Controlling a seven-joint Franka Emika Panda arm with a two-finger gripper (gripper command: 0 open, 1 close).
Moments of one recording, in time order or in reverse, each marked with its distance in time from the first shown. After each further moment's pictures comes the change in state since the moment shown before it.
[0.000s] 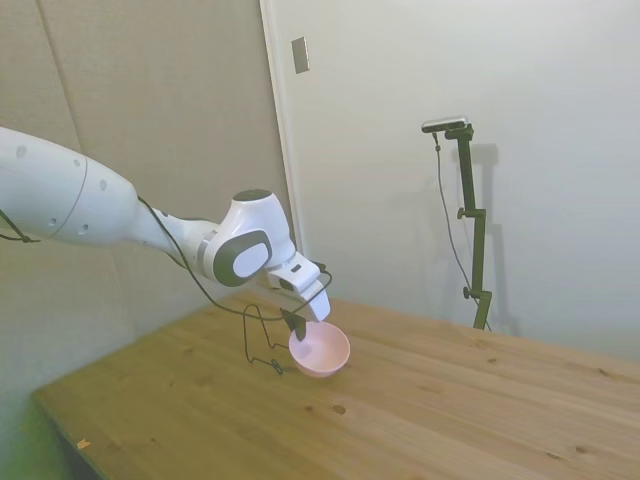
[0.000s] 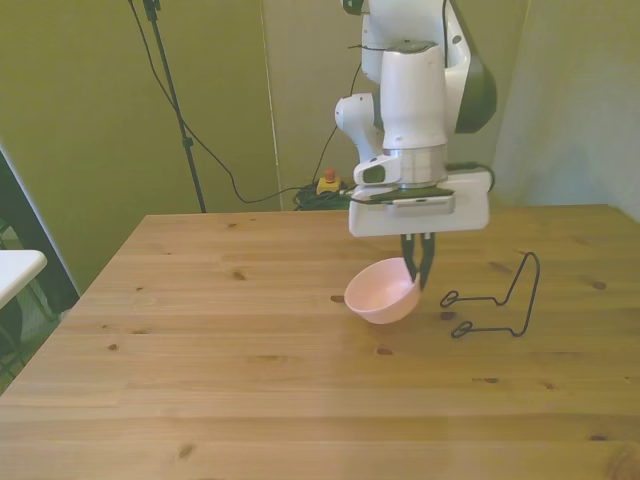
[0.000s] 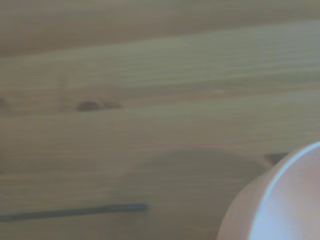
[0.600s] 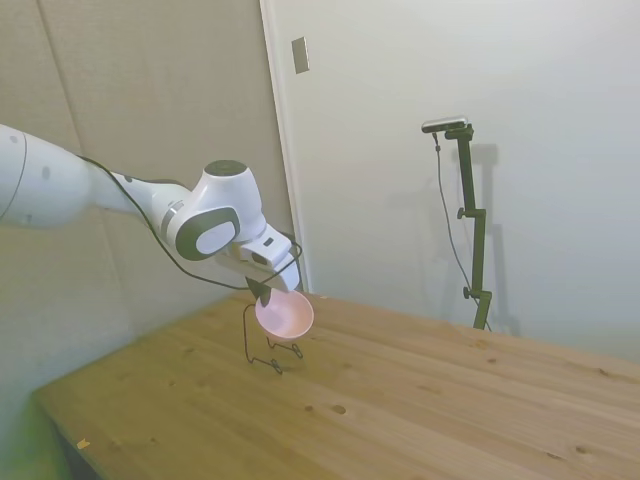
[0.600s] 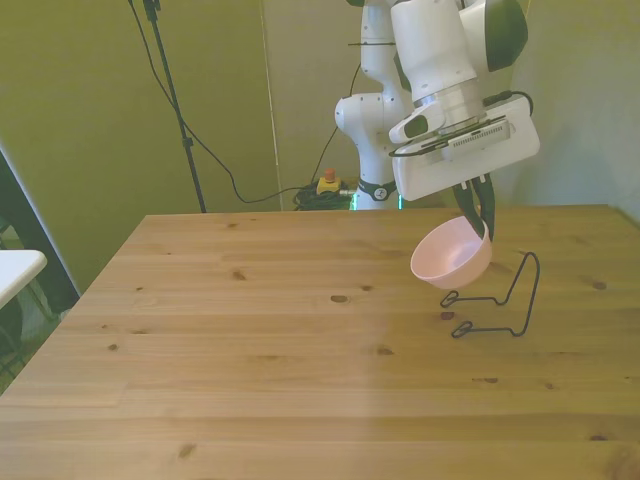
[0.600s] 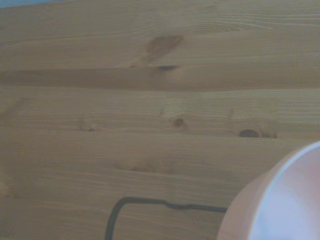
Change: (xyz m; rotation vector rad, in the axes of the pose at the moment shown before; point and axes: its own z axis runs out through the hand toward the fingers) arm -0.030 -0.012 -0.050 0.229 -0.131 -0.126
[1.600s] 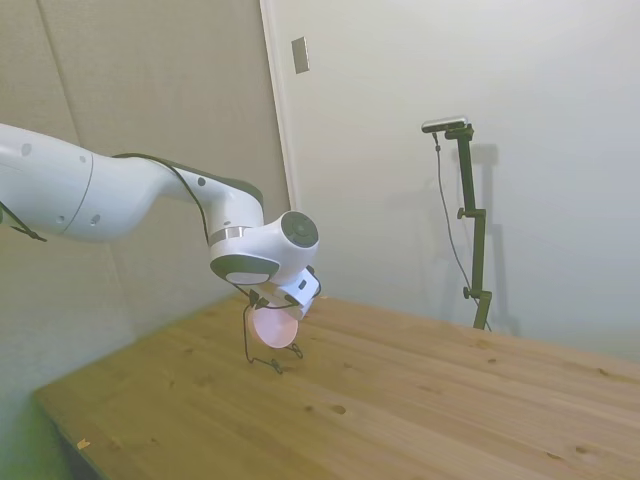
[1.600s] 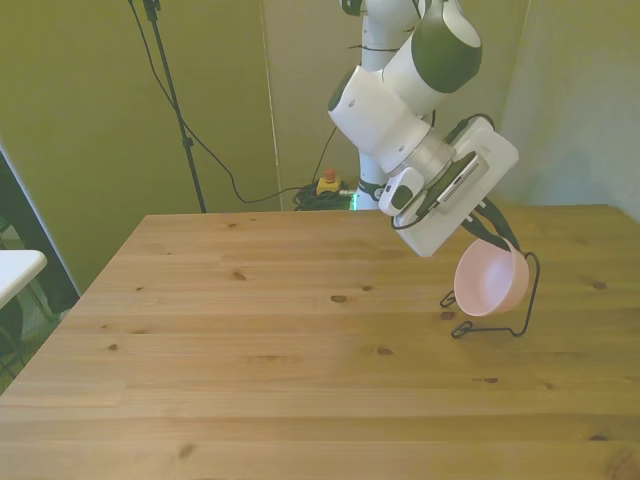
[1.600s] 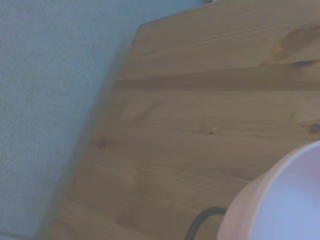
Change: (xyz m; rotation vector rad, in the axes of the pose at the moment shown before) arm 0.027 0.029 0.054 0.341 -0.327 -0.054
